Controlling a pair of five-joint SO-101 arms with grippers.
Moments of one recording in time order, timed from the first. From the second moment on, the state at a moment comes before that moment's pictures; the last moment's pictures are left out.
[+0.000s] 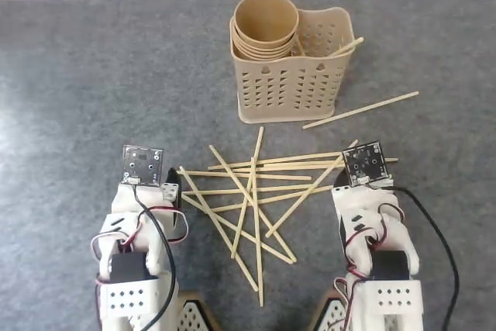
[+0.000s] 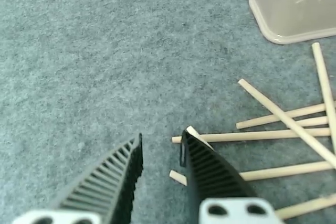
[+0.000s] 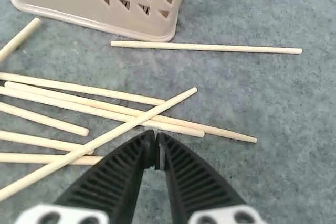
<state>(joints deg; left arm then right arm) -10.4 -91.4 97.1 46.6 -2.0 -3.7 -94.4 95.8 44.3 14.1</state>
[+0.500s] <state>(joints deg) -7.3 -91.4 97.1 46.6 -6.7 -7.3 -94.9 95.6 51.1 23.9</state>
